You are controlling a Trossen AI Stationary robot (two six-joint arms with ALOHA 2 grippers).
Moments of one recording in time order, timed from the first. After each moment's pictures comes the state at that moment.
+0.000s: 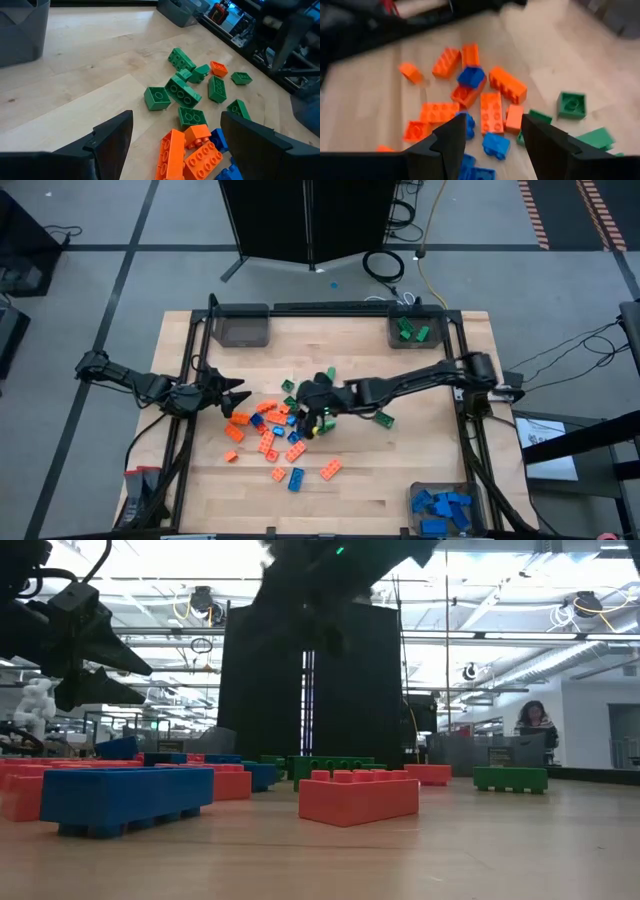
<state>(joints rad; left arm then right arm) -0.35 0.23 0.13 -0.38 -0.66 -0.83 0.11 1.95 1.44 -0.13 0.19 0.42</state>
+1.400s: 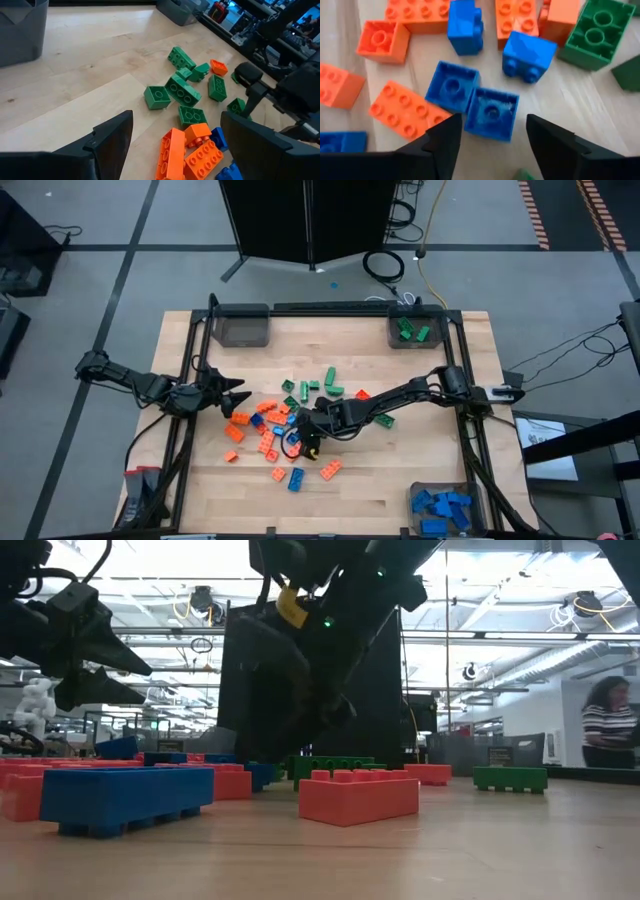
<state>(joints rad) -0.35 0.24 0.13 -0.38 -0.65 -0.82 0.18 2.17 1.52 -0.32 0.15 0.51</state>
